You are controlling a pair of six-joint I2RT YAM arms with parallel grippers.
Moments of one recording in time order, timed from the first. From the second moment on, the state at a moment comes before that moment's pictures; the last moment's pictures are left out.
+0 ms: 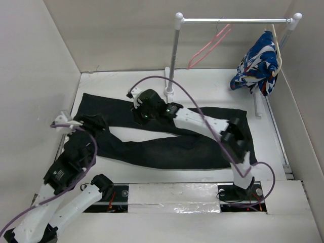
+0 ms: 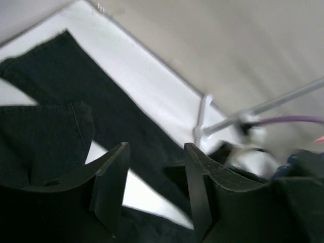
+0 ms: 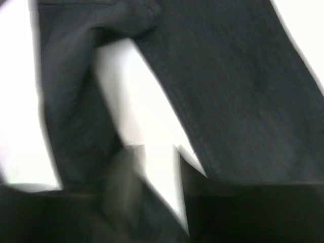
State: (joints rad) left arm -0.66 0.44 0.95 -0.69 -0.88 -0.79; right arm 0.95 2.11 1.83 -0.30 -0.14 0.14
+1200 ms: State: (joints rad) left arm -0.10 1.57 0.97 -0.50 -0.62 -0.77; right arm 0.82 1.27 0.83 0.09 -0.05 0.13
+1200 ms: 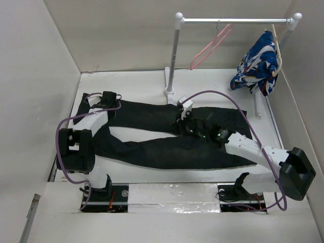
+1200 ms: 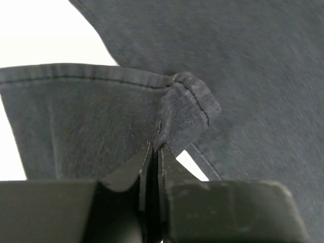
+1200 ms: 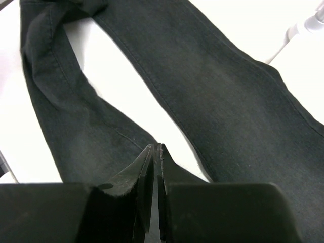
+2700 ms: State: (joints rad) left arm -0.79 1.21 0.78 -0.31 -0.49 -0.84; right arm 0.02 1.14 0.59 0.08 0.03 0.35
